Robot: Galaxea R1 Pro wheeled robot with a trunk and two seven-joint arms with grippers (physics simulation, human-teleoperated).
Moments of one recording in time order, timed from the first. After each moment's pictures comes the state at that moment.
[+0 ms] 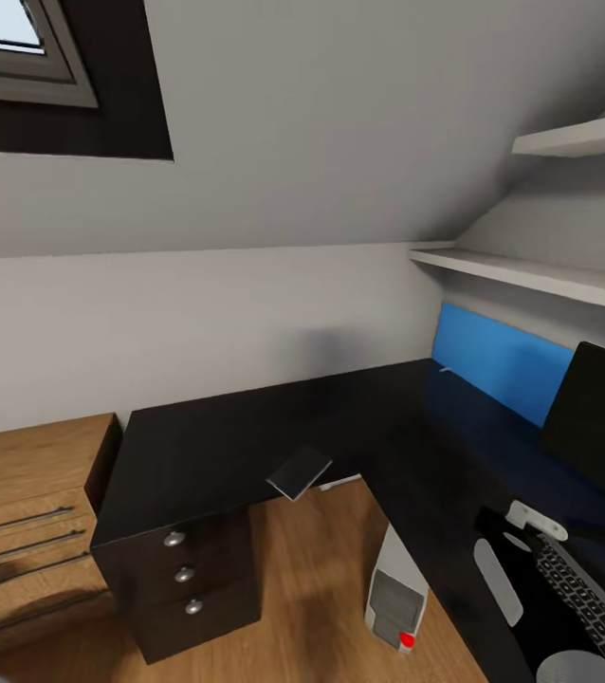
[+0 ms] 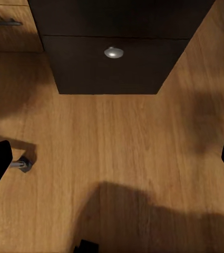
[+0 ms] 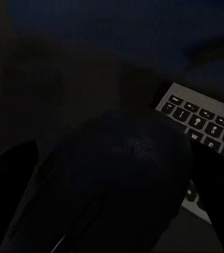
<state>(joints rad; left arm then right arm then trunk) 0.21 0.06 -0.02 -0.94 0.32 -0.14 0.08 -0.47 -0.12 -0.09 -0.90 -0.43 0.17 -0.59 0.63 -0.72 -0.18</state>
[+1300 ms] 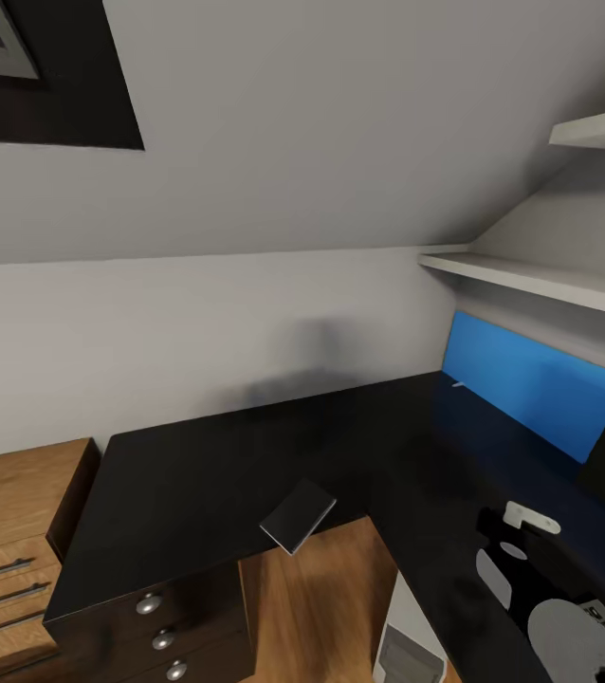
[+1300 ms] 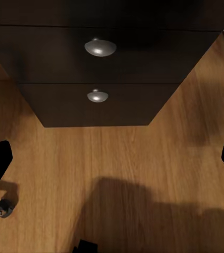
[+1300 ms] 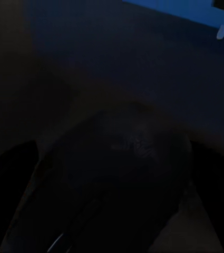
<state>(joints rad) 0.21 0.06 -0.02 -0.94 0.32 -0.14 0.08 -0.68 -0.17 -0.07 -0.33 -0.27 -0.21 -0.39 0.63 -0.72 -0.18</state>
